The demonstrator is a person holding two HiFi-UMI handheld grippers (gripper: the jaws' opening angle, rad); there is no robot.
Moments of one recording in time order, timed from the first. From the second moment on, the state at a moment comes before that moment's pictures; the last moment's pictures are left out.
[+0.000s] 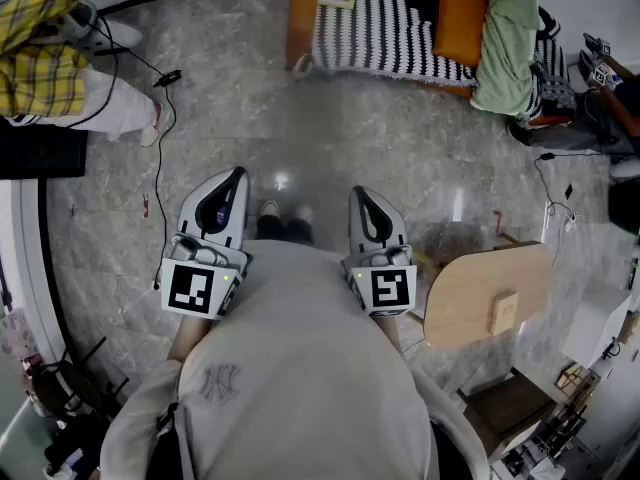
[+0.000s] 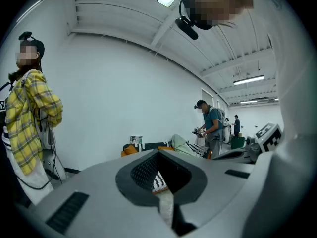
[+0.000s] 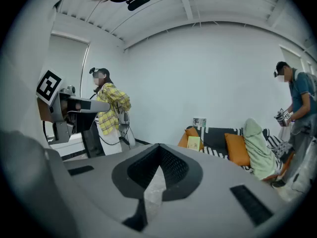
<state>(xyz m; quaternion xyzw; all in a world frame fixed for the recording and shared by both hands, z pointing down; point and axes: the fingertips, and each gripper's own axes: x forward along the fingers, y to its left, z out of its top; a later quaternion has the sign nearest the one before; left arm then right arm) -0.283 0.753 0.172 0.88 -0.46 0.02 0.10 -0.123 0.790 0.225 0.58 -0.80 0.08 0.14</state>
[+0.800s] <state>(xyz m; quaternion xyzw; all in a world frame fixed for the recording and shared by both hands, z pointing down) -0.222 0.760 0.173 0.89 -0.46 0.02 0.07 -0.092 0.790 0.205 0.54 -0.84 0.08 0.07</state>
